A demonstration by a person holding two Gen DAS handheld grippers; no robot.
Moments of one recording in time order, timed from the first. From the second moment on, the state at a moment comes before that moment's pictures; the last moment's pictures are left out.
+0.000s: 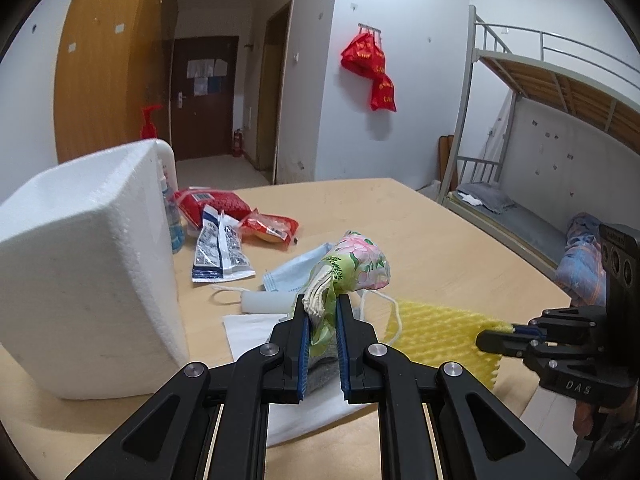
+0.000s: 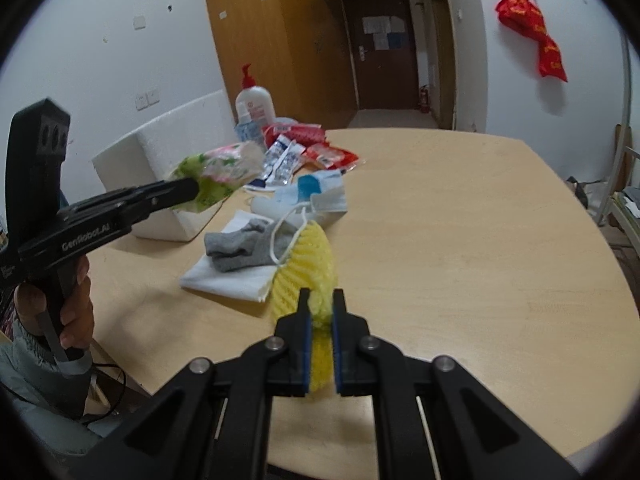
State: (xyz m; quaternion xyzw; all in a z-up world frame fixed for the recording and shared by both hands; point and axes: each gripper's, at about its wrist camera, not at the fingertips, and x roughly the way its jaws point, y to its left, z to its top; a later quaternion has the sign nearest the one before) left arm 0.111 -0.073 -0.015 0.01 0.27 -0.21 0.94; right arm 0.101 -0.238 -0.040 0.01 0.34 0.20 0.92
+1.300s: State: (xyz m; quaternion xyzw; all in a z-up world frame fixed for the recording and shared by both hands) left arm -0.002 -0.054 0.032 0.03 0.18 -0.19 0.97; right arm 0.006 -0.243 0.017 0.02 0.22 0.16 0.96
